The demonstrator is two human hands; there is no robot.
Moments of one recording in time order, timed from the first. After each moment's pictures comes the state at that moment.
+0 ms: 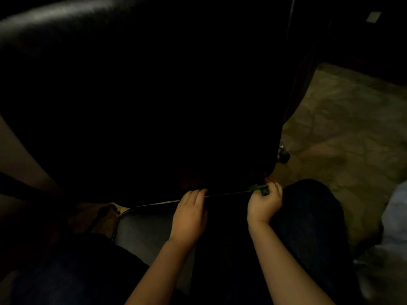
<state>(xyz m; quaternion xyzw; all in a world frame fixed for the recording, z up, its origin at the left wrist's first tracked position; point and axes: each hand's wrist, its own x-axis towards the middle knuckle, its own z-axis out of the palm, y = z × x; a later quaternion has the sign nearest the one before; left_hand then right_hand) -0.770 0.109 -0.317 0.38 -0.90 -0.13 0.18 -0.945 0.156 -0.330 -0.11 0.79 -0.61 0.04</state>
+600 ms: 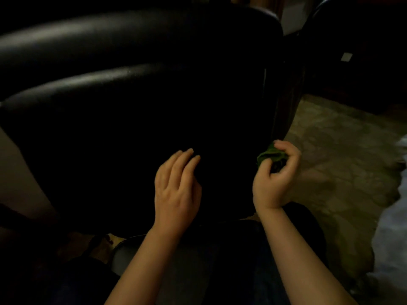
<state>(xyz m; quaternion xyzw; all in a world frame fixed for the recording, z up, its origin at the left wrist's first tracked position) -0.795 0.071 -0.171 0.28 -0.84 0.07 0.47 -0.981 0.127 -0.170 -0.30 0.57 -0.75 -0.14</state>
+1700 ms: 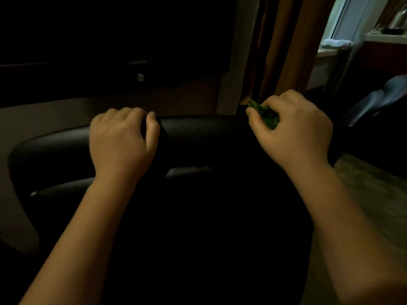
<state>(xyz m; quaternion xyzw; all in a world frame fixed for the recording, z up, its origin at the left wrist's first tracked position) -0.747 -0.132 0.043 0.46 -0.75 0.21 0.44 -0.989 -0.031 0.073 -0.56 0.67 -0.36 -0.33</state>
